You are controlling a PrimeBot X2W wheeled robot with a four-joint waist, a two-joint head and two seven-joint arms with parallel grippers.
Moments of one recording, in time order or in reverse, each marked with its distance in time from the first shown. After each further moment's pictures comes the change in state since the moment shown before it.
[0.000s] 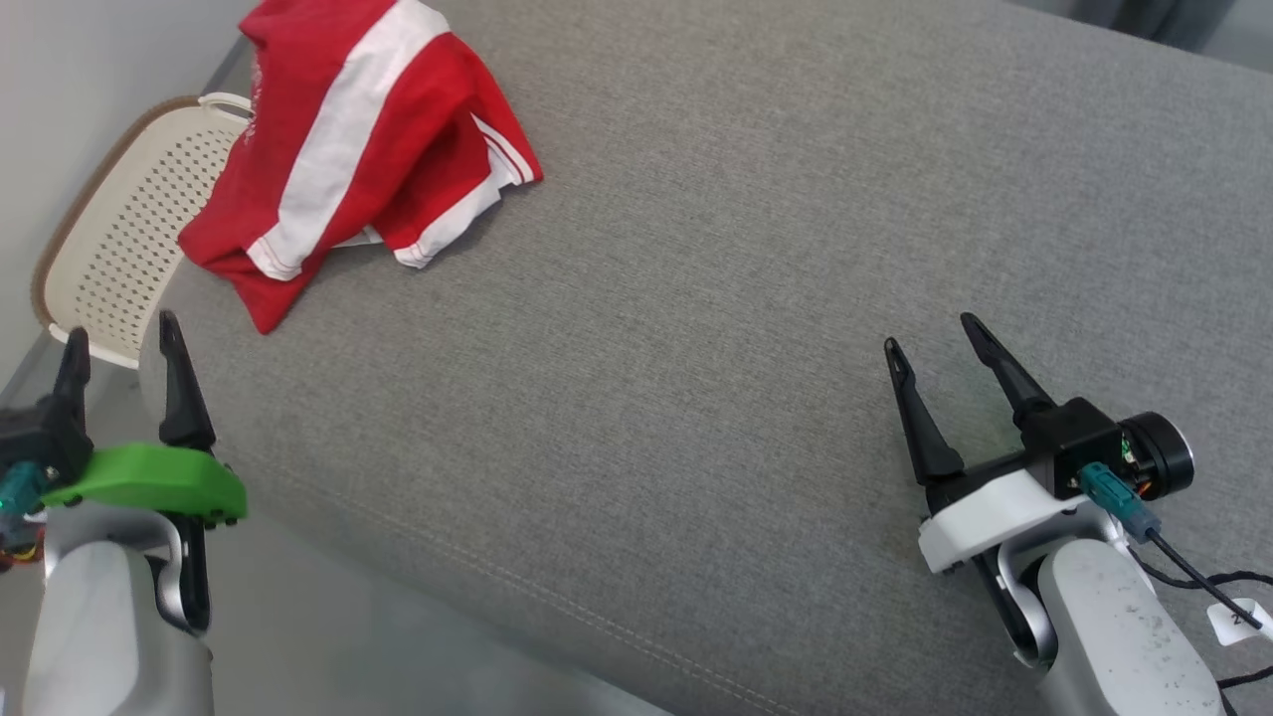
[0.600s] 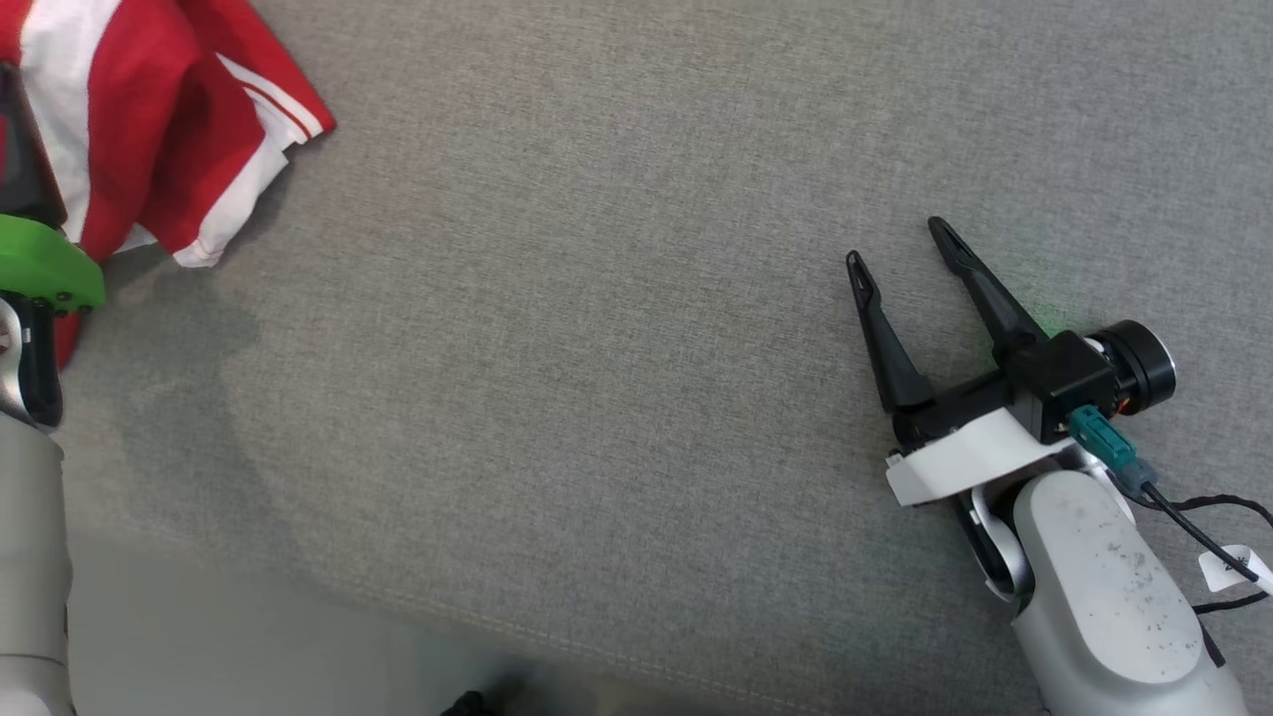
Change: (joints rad) left arm -0.439 0.200 -0.148 0.268 -0.133 -0.021 0.000; right arm -0.111 0.006 0.047 -0.061 -0.009 0.001 -0.003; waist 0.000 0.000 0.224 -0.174
